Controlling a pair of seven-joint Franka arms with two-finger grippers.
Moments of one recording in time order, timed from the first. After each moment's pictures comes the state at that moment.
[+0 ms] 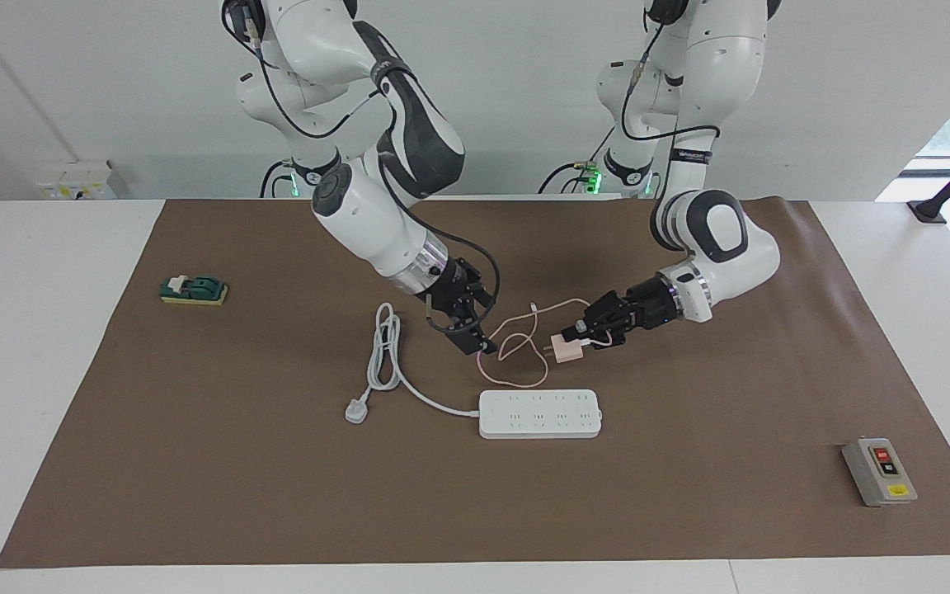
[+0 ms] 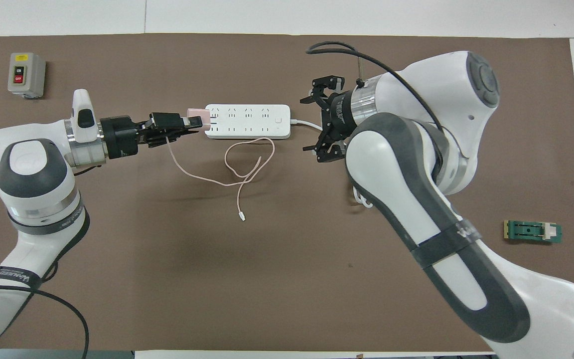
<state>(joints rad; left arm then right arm) -0.16 0.18 0.03 -2.01 -1.33 2.13 0.51 0.43 0.32 -0.10 -1.63 0.68 2.15 1.49</state>
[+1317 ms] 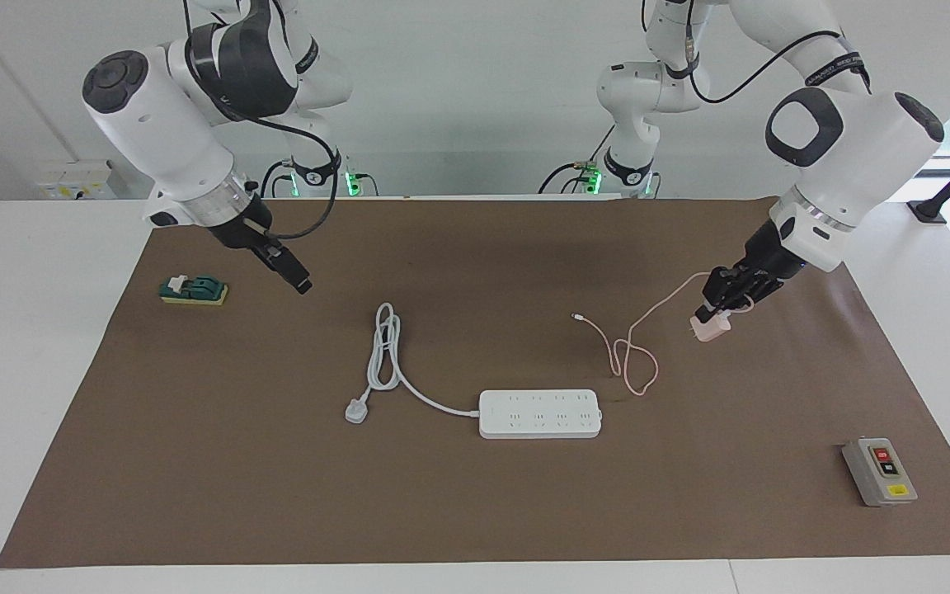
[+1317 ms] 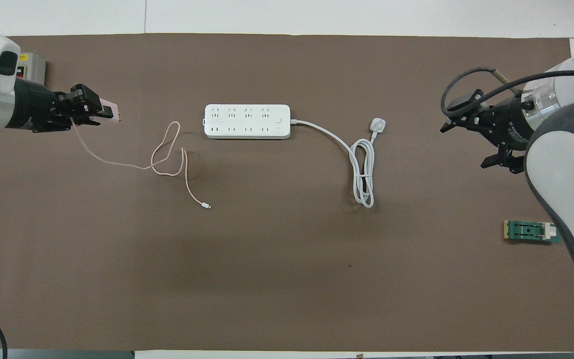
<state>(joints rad) -0.10 0.12 0.04 -1.73 -0.40 1.99 -0.26 0.18 0.08 -0.10 -1.63 0.15 1.66 0.72</state>
